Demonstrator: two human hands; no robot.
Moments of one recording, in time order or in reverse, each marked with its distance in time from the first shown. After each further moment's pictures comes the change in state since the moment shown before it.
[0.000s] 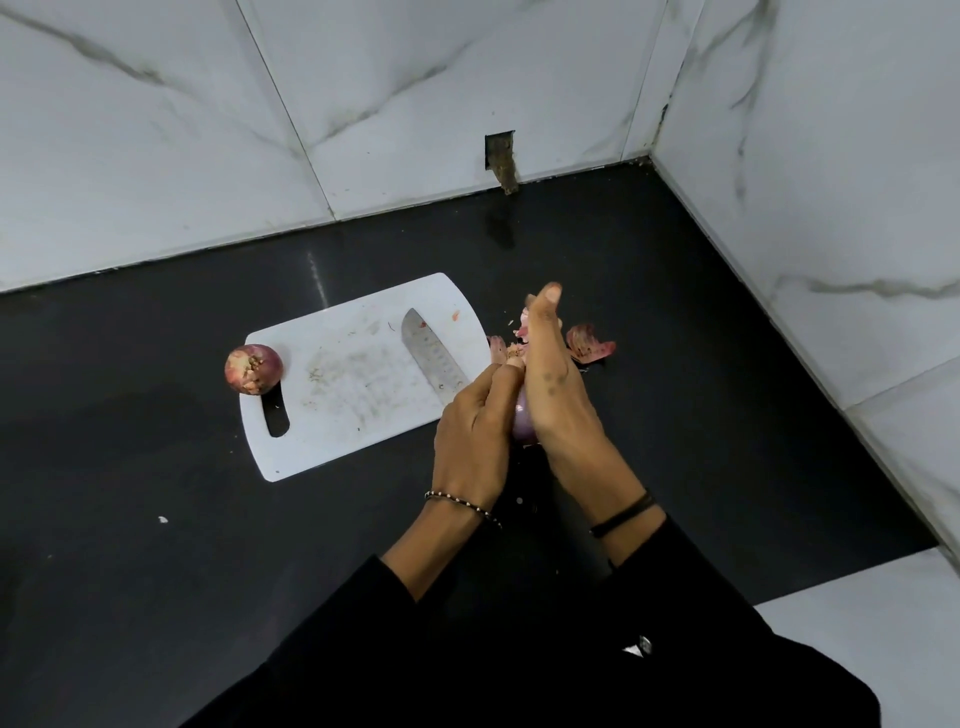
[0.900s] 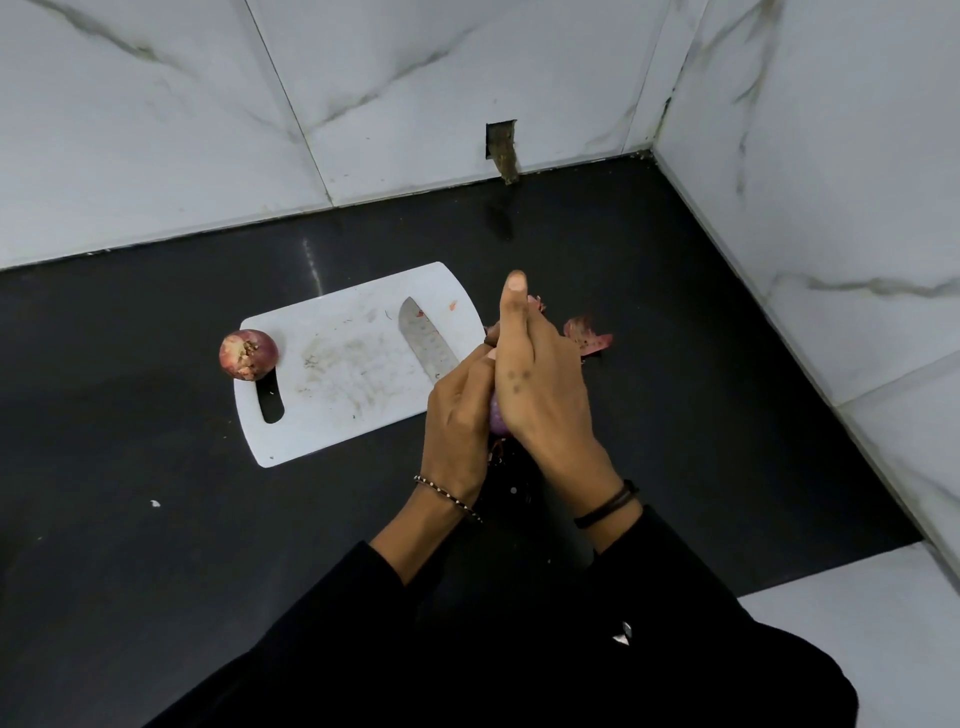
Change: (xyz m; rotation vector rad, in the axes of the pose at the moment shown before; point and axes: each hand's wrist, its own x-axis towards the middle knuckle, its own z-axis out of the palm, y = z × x) left_hand -0.001 0.005 -0.004 -0.341 0.031 0.091; right_hand -0.022 -0.019 0.002 -0.303 0.112 -0.162
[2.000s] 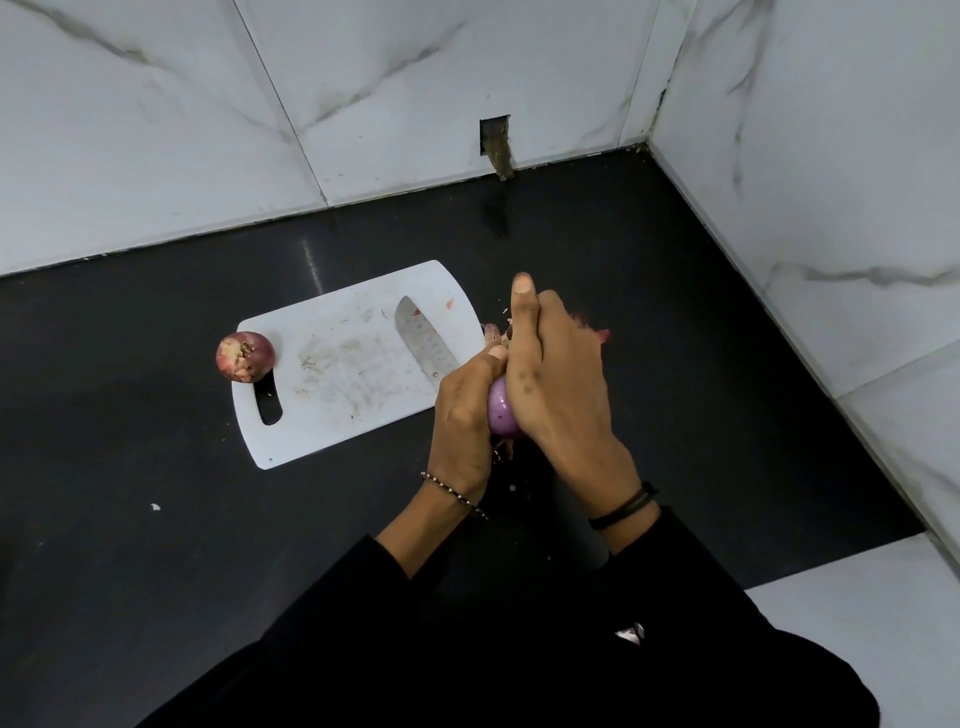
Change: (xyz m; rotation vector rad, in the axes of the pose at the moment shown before) left_hand -0.002 0.009 0.011 -0.272 -0.013 -0.225; right_hand 0.003 0.010 -0.010 -0.086 0.121 -0.215
